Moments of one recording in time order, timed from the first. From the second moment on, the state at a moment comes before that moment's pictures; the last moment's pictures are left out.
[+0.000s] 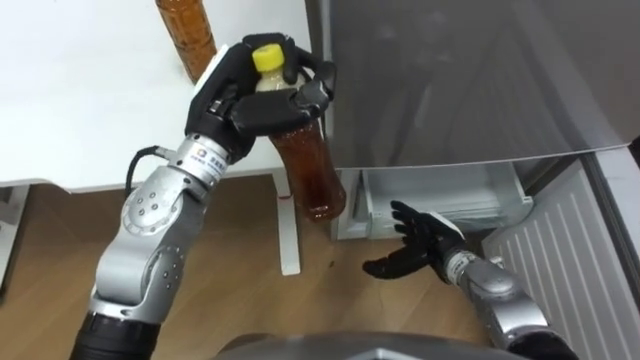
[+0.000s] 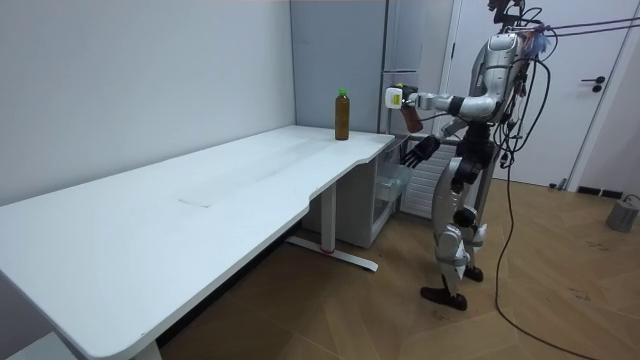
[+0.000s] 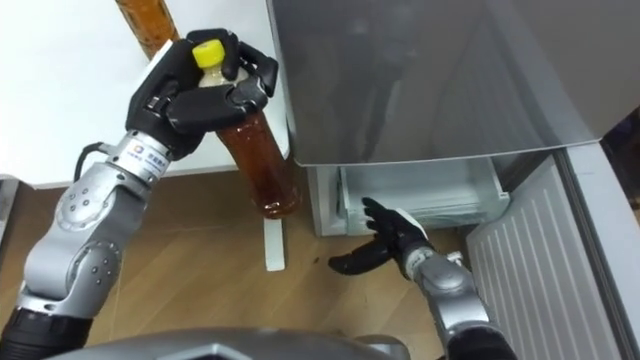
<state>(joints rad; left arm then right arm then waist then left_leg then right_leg) 0.09 0.24 -0.16 -0.22 -0.39 0.10 -0.23 0.07 -0.22 0.18 0.63 -0.09 0.02 0.31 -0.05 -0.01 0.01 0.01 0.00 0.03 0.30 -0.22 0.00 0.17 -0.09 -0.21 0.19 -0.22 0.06</state>
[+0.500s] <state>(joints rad) 0.13 0.26 -0.16 -0.22 -0.28 0.10 -0.31 0.08 -0.24 0.21 0.41 -0.12 0.05 0.59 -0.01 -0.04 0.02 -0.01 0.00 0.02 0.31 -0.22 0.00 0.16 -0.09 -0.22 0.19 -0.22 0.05</state>
